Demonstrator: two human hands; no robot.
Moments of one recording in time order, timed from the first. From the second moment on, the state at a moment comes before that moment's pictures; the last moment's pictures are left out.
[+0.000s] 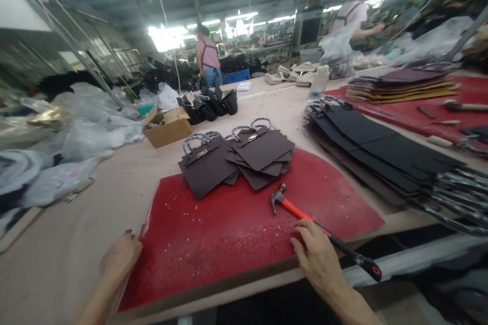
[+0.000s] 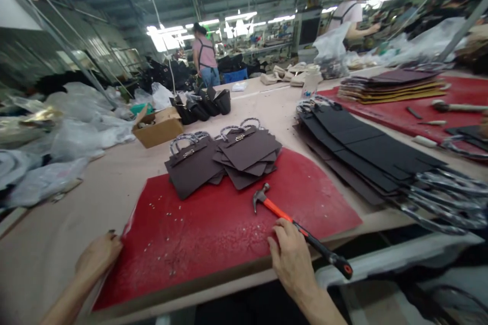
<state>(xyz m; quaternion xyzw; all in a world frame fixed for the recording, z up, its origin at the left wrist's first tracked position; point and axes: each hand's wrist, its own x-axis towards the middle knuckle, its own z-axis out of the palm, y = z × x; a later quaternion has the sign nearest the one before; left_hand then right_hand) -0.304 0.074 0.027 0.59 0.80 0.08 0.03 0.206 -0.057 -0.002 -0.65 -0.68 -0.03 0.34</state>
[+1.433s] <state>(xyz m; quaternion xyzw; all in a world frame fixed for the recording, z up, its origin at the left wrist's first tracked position) 0.063 0.357 0.158 0.63 0.66 0.40 0.12 0.232 -0.023 -0.018 -0.76 -0.59 -0.20 0.20</state>
